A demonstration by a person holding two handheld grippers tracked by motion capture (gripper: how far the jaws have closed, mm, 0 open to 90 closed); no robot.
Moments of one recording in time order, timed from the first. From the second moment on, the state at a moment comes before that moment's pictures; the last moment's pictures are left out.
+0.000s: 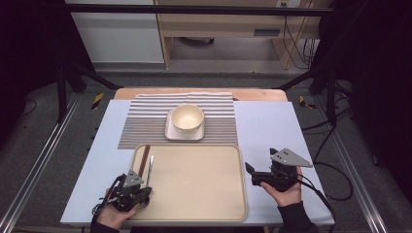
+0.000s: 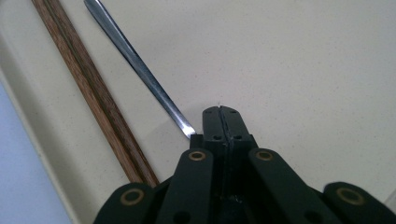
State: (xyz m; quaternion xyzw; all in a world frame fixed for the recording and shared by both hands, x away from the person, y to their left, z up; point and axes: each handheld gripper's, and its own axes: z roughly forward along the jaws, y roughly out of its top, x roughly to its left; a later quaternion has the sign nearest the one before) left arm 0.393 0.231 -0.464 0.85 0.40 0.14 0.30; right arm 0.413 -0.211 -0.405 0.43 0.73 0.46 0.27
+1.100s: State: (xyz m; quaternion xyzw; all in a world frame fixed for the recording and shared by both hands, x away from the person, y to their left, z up) left arm 0.414 0.234 -0.422 0.78 0.42 0.21 0.40; right arm 0.414 -0.211 -0.404 0.43 0.73 0.46 0.27
